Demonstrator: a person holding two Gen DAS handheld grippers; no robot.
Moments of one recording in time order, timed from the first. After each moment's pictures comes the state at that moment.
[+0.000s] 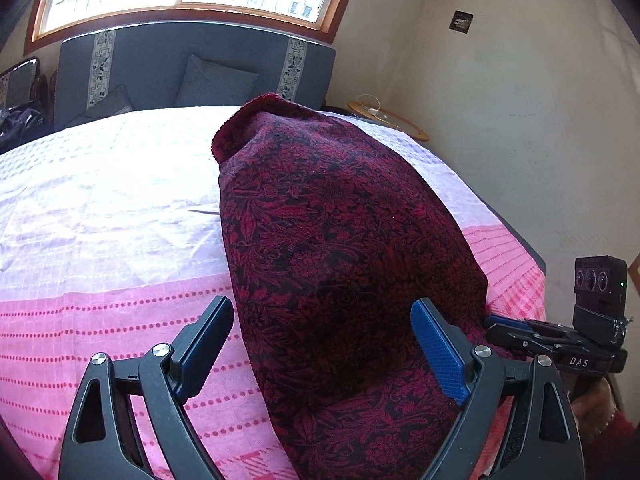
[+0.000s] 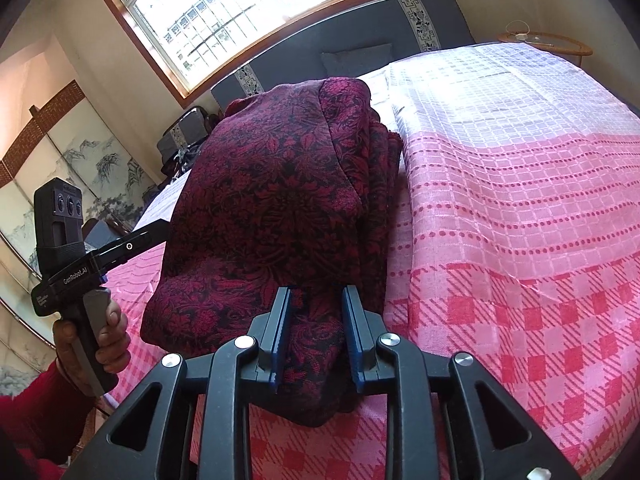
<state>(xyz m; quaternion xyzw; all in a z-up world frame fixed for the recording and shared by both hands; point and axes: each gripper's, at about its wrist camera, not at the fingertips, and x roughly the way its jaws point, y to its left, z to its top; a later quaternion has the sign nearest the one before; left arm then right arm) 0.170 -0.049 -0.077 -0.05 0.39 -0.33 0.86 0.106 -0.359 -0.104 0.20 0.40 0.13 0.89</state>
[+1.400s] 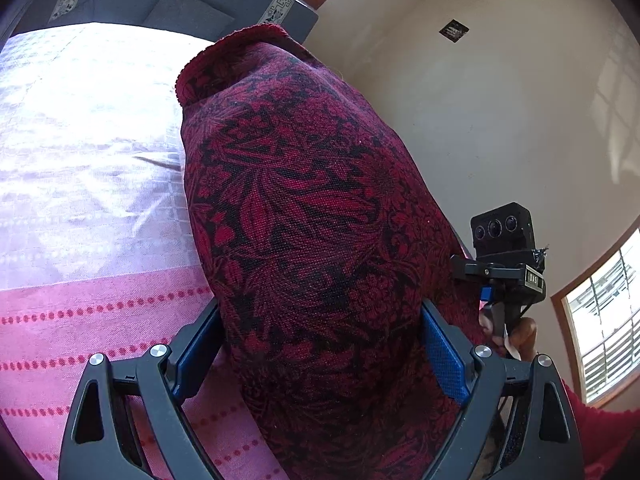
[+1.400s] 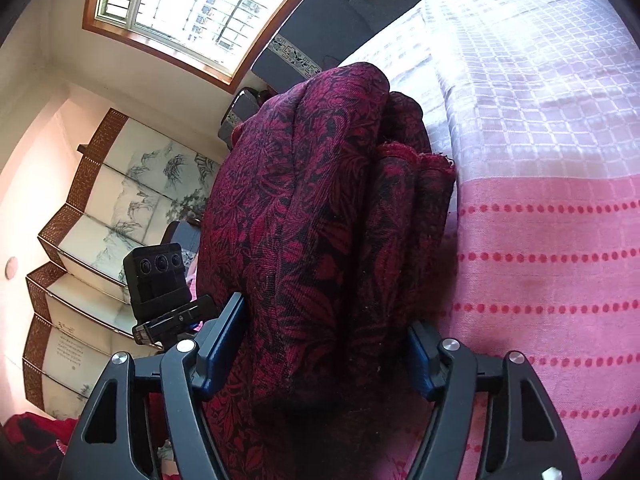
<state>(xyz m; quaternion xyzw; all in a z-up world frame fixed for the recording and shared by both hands) 0.221 -0.040 -0.127 -0.15 0.46 -0.43 0.76 0.237 -0.396 -0.131 0.32 0.45 0.28 0.78</state>
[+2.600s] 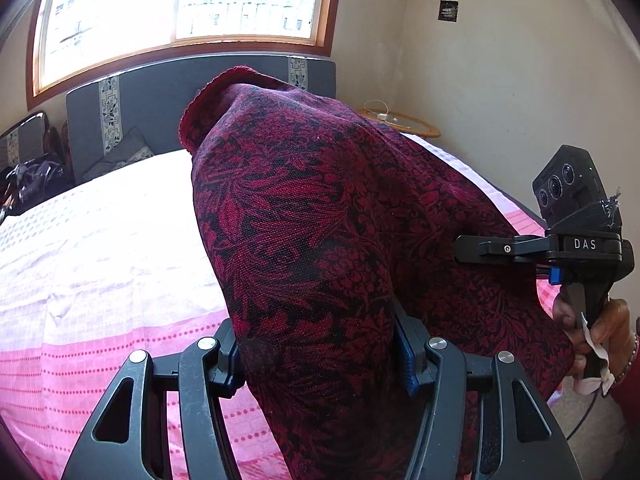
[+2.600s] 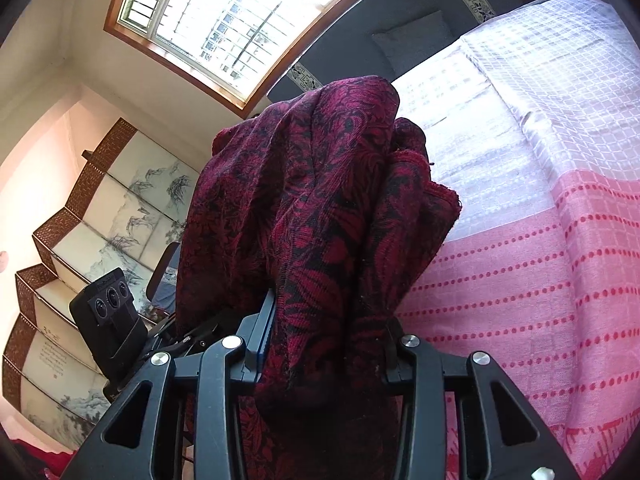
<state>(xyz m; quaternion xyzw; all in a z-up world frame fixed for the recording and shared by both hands) 0.115 -0.025 -0.041 0.04 0.34 -0.30 0.89 0.196 -0.332 -0.091 0.31 0.39 0.26 0.83</state>
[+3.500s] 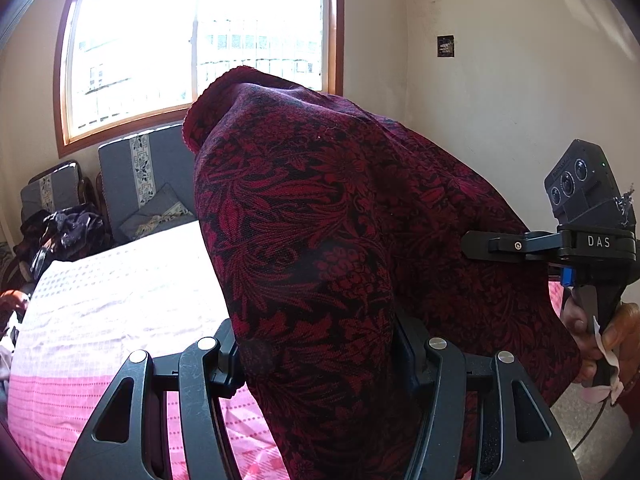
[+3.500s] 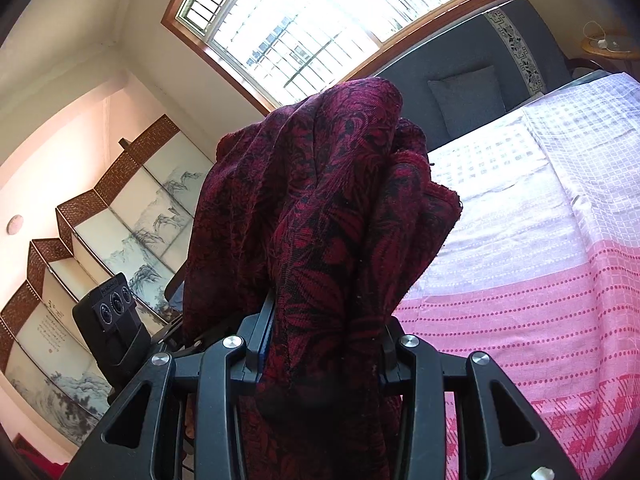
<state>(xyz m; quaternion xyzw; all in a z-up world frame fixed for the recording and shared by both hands) 0.049 0.008 0.041 0.06 0.25 -0.26 0.93 0.171 -0.305 -0.012 0.28 0.31 0.29 0.86</state>
